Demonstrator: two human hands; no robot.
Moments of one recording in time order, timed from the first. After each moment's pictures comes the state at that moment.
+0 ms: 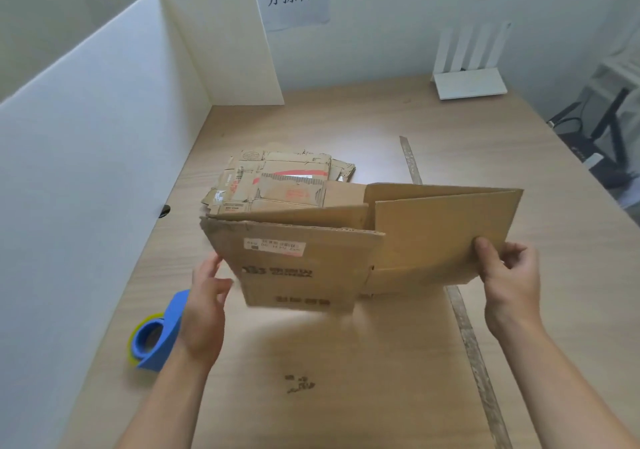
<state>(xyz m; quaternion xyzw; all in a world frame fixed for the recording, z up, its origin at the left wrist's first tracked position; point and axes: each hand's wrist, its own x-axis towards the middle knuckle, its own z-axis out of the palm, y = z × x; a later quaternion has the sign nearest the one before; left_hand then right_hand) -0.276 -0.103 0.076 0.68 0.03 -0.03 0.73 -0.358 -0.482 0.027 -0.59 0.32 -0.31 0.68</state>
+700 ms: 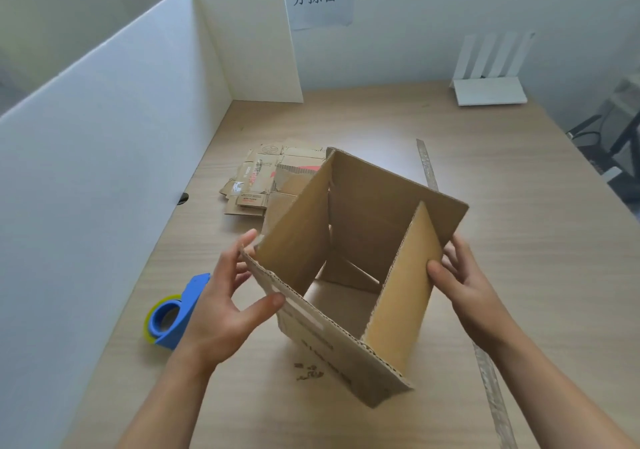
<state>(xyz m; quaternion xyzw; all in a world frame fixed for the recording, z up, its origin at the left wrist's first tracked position) -0.307 -0.082 0.090 0.81 -0.16 -0.02 0.56 -0.369 -0.425 0.052 -0.69 0.07 -0.05 0.72</state>
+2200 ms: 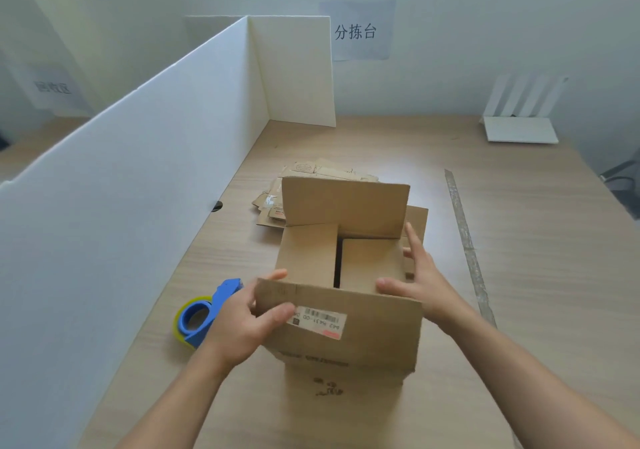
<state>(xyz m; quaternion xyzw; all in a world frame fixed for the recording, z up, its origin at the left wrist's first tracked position) -0.313 -0.045 0.086 0.81 -0.06 -0.13 0.58 -0.303 -0.361 0.067 -0.82 0.06 0.07 0.56</state>
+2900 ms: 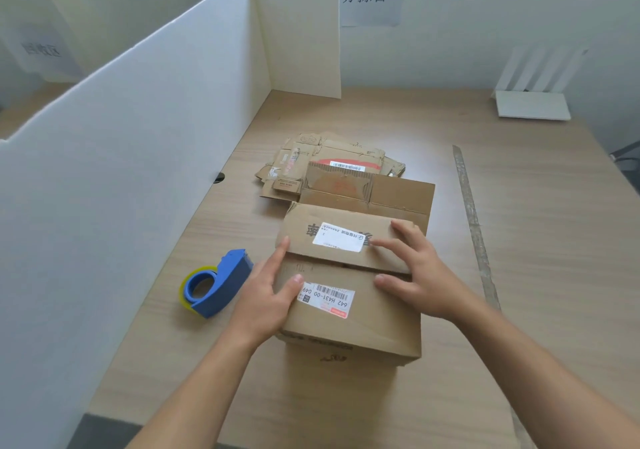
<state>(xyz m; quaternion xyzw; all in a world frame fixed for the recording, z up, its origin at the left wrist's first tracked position) -0.323 -0.064 0.059 0.88 -0.01 -0.06 0.47 -0.330 -0.342 0.081 -0.92 -0.07 0.09 0.37</state>
